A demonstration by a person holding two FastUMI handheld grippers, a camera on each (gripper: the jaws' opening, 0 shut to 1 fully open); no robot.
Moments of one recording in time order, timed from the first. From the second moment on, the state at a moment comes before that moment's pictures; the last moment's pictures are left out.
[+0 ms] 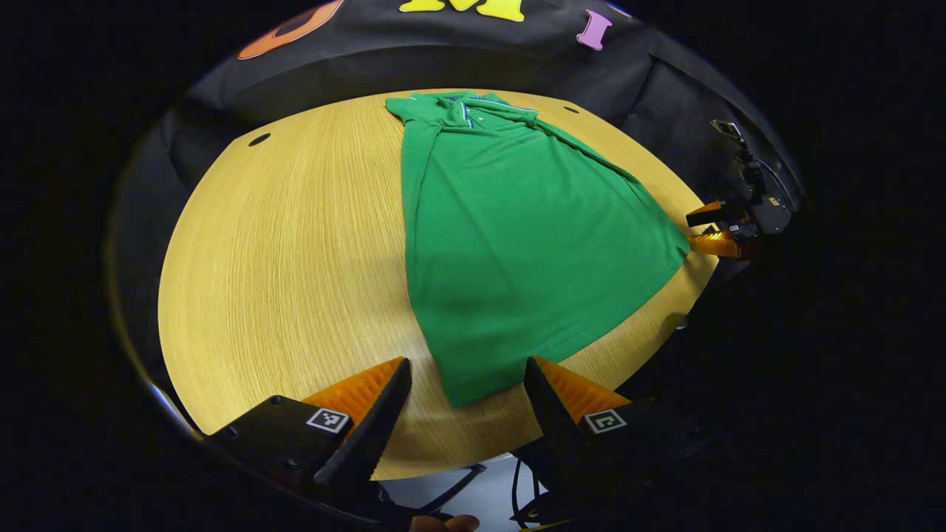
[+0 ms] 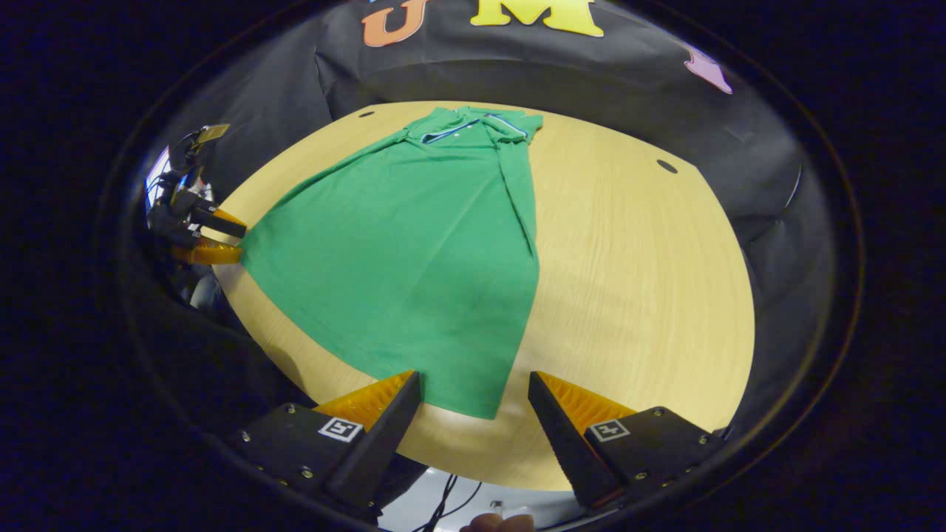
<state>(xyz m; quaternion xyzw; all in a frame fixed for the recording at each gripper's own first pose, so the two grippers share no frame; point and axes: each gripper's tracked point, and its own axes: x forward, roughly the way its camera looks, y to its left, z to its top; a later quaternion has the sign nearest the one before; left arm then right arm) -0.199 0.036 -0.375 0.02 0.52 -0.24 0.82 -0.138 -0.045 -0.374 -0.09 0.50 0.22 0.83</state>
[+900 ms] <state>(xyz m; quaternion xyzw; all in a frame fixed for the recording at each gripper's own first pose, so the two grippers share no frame) -0.182 -0.008 -0.380 0.07 0.48 -0.24 0.84 -0.123 -0.013 -0.386 -0.12 0.48 0.26 0.83</state>
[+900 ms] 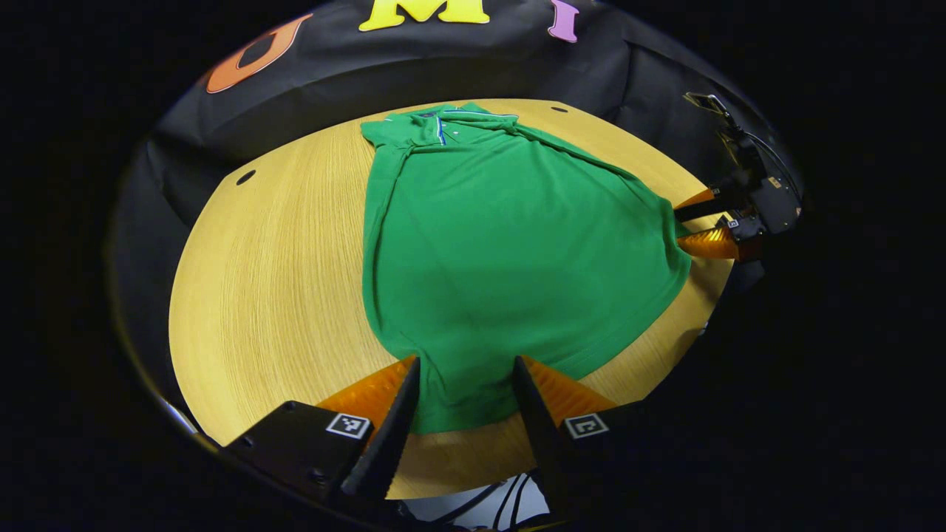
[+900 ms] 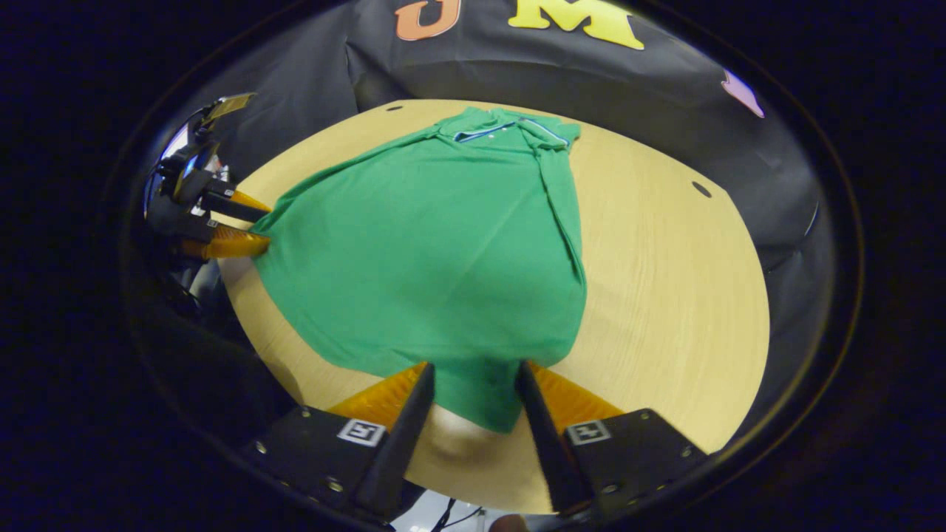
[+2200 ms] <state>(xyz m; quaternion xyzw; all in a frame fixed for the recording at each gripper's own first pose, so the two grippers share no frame) -0.109 -0.030 -0.291 -0.07 0.42 -0.25 0.87 -0.062 0.002 -0.279 0.00 0.44 0.26 0.86</state>
